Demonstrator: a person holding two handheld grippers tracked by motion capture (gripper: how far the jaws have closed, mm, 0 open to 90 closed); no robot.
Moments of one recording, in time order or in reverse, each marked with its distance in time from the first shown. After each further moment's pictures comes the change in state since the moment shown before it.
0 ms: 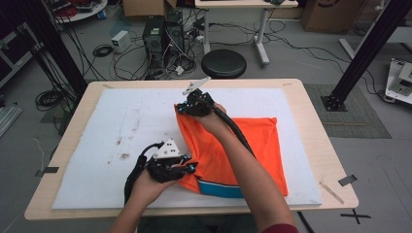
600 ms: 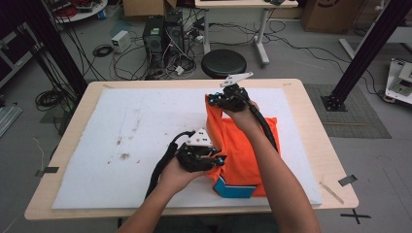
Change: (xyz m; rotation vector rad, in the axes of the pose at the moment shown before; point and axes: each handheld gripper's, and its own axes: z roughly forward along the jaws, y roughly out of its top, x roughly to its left) left arm -0.022 0.056 0.050 -0.004 -0.104 0.026; right arm -0.039 -0.040 -0.084 -0.087 -0.112 0.079
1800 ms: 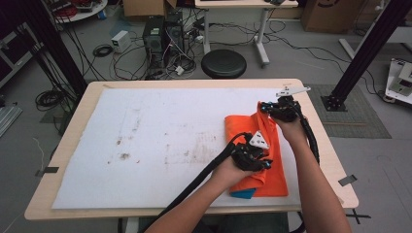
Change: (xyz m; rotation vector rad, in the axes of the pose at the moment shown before) left arm -0.032 0.040 0.128 0.089 -0.100 0.079; right arm -0.077 -0.112 -0.090 0.054 -0.212 0.176
